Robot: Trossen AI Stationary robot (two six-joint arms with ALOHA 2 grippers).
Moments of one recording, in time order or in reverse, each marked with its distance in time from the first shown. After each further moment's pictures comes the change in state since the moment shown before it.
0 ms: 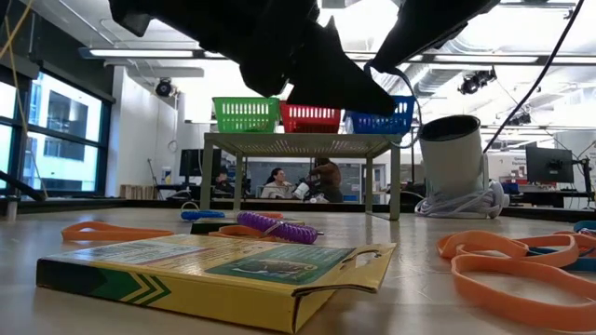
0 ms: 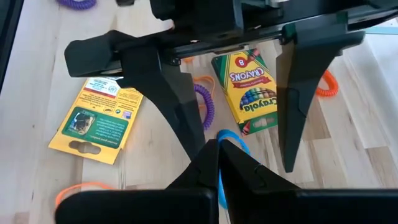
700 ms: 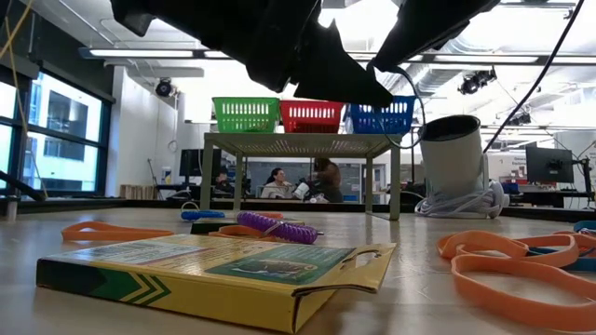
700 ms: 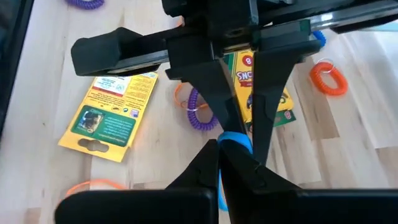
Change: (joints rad) left arm 0.003 0.000 0.000 0.010 -0.001 -0.019; right arm 0.000 0.000 0.000 0.008 -0.026 0.009
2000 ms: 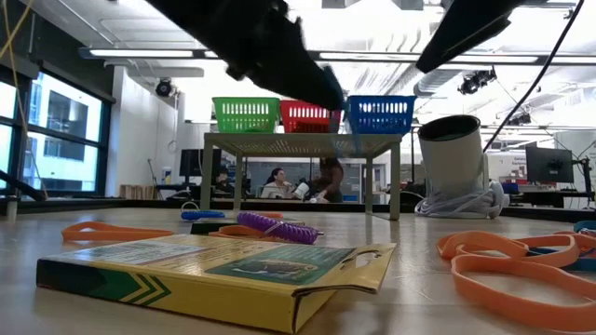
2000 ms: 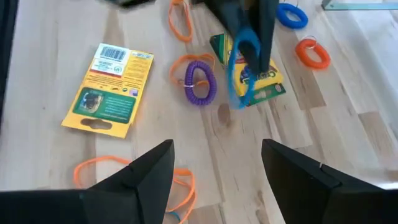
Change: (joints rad) left arm -0.033 -0.117 -0.001 -0.313 -0.077 -0.242; right arm 0.104 -0.010 0.000 -0.129 0.119 0.181
